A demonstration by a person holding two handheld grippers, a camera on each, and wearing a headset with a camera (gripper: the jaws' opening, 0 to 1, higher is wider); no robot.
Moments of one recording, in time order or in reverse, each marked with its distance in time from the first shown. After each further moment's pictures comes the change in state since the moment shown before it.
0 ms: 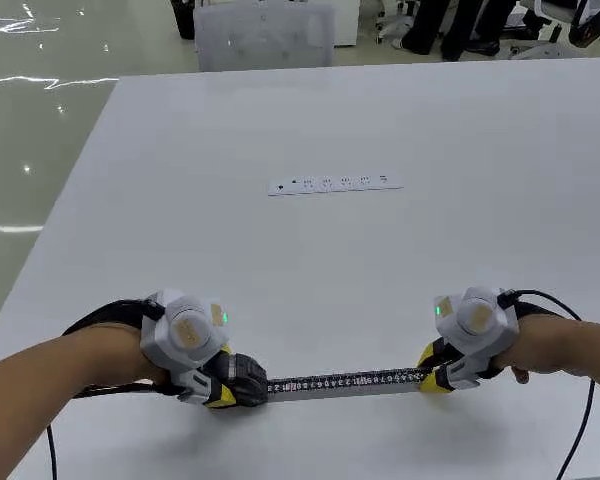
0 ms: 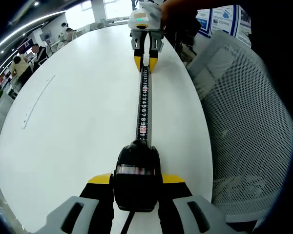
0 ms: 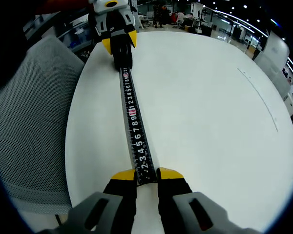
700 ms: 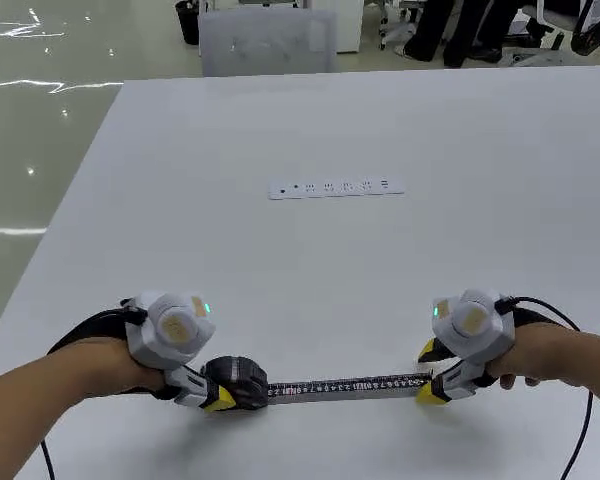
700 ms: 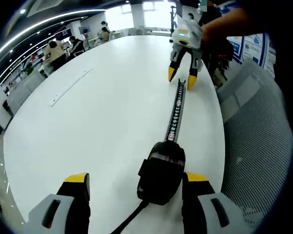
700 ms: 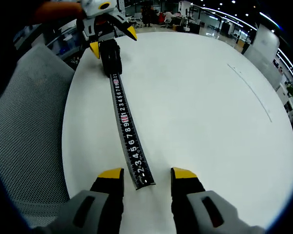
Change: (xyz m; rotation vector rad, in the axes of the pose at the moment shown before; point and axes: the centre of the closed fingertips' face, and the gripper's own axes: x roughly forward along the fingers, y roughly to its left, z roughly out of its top) left arm -0.023 0.034 -0.011 -0.311 -0.139 0.206; right arm -0.007 -0.005 0.008 0.099 -0.039 -0.081
